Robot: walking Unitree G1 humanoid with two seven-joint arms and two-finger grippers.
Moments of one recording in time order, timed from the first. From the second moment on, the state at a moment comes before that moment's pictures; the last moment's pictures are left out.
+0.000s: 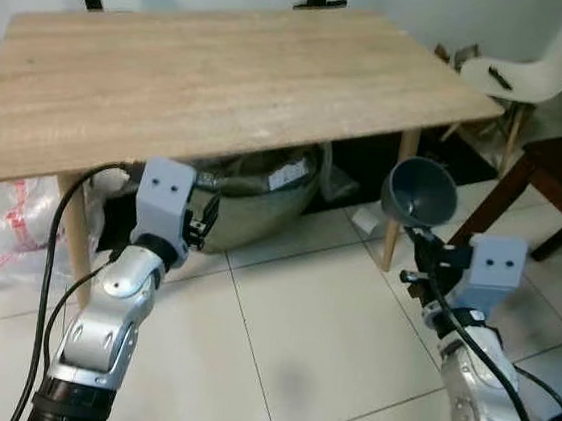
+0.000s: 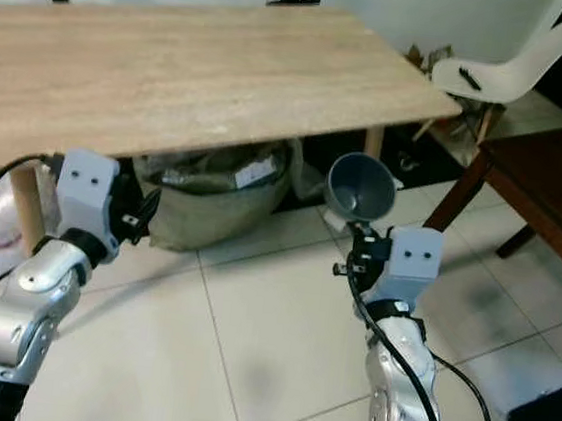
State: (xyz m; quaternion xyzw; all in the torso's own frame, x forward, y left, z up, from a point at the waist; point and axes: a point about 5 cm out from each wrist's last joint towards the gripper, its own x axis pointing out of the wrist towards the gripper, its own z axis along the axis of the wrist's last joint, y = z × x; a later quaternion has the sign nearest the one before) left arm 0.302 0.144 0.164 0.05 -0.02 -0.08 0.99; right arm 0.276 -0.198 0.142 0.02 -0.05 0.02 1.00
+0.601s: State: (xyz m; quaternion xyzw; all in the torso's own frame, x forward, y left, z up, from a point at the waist) left arm 0.303 0.142 0.164 0.06 -0.02 -0.10 0.99; right arm 0.276 -0.201 0.143 0.04 -0.05 0.00 1.00
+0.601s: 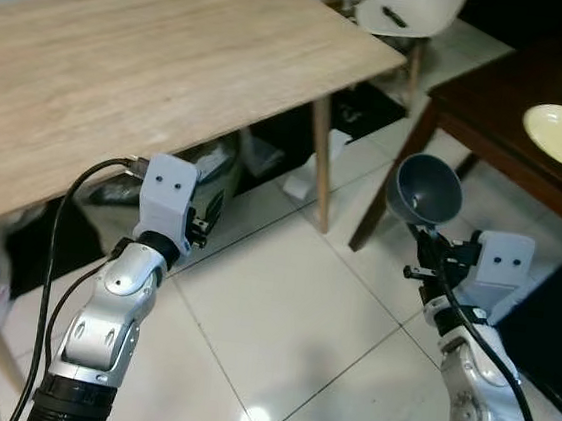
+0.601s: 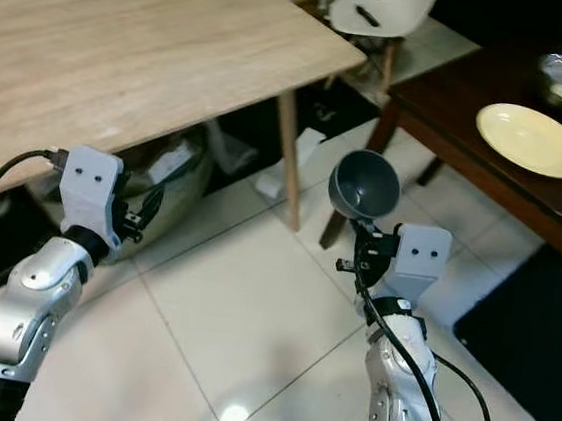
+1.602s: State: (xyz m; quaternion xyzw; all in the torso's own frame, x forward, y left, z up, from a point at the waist) left arm 0.303 0.143 0.164 0.03 -0.03 -0.10 0.99; right arm 0.277 -0.197 0.143 0.04 -0.04 0.02 1.00
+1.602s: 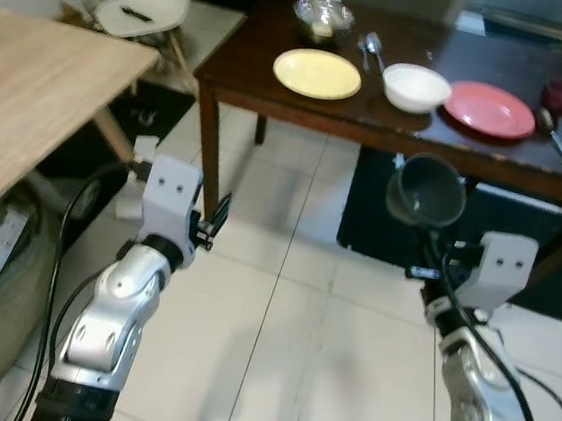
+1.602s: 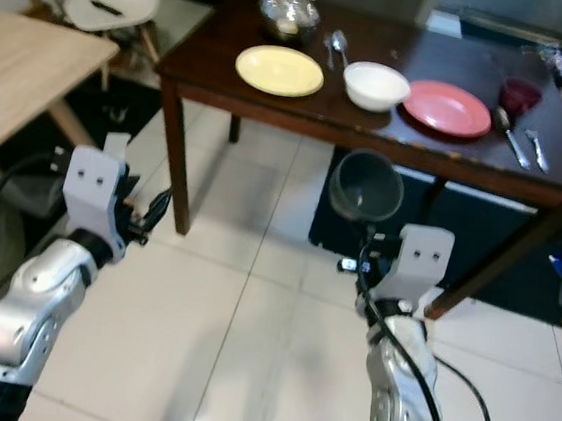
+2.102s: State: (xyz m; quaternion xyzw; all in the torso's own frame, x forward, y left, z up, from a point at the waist) left arm 0.282 0.183 0.160 0.08 -0.02 0.00 1.00; right arm 0.310 -0.135 0.153 0.08 -0.05 0.16 0.98
